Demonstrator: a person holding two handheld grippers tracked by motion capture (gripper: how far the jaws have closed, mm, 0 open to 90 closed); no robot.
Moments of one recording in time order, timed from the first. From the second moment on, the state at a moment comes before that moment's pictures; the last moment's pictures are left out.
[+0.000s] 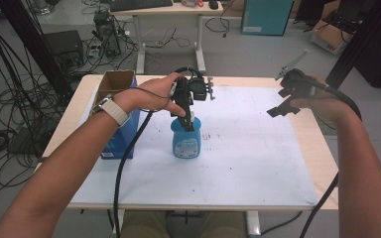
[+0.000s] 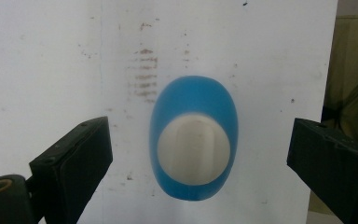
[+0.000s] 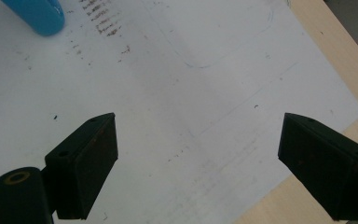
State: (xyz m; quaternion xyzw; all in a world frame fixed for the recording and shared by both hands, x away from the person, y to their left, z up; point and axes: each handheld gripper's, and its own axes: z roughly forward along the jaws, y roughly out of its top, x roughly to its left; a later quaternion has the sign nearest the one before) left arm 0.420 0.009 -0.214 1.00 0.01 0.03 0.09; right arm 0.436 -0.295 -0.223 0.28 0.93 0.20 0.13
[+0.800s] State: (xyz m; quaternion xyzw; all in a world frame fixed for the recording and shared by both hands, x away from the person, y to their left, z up) left arm 0.423 0.007 -0.228 1.00 0.02 0.03 0.08; right arm 0.435 -0.300 -0.225 0.29 0.93 0.20 0.13
